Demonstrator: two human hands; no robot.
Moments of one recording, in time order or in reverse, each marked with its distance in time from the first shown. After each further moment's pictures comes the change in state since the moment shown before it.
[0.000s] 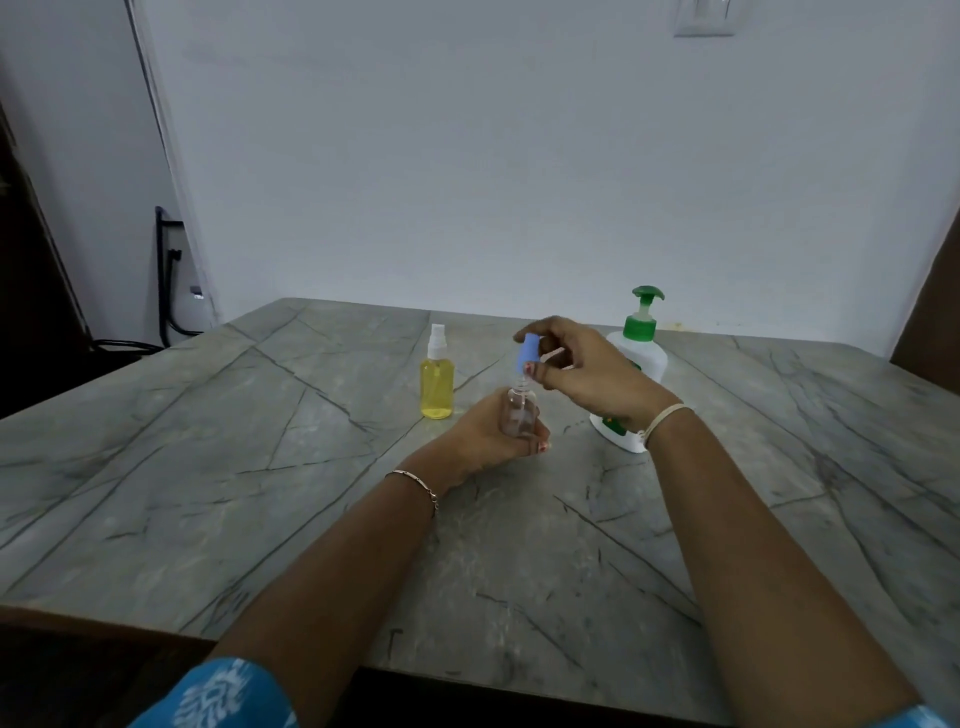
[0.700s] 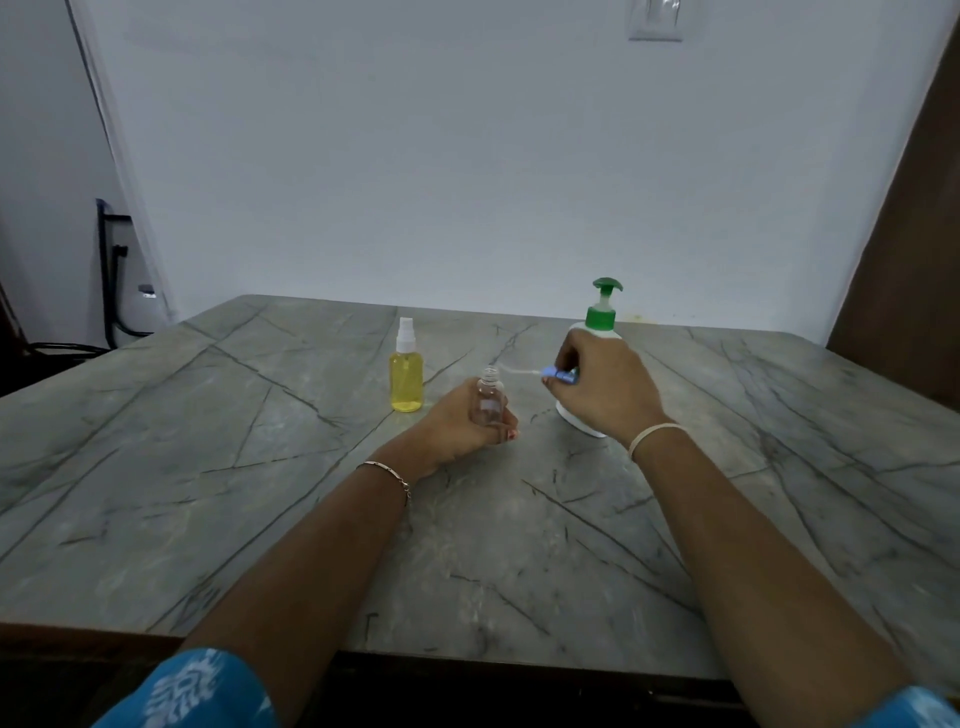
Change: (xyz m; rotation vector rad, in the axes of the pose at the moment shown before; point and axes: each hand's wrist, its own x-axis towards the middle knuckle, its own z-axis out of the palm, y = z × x) left_hand -0.003 0.002 0.003 -0.013 0.035 0.028; right_hand -0.033 0.024 -0.014 -0.622 0.350 0.072
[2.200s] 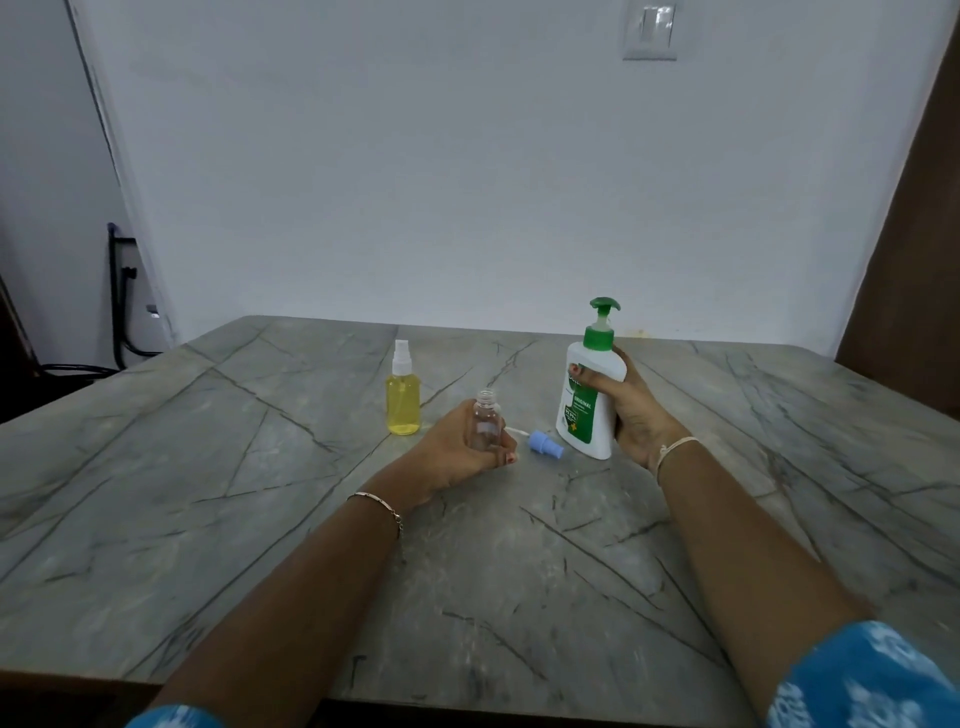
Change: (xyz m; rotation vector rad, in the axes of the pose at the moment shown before) left_hand 0.008 -0.008 -0.002 0.146 0.036 0.015; right_hand 0.022 0.055 0.029 1.295 -0.096 0.490
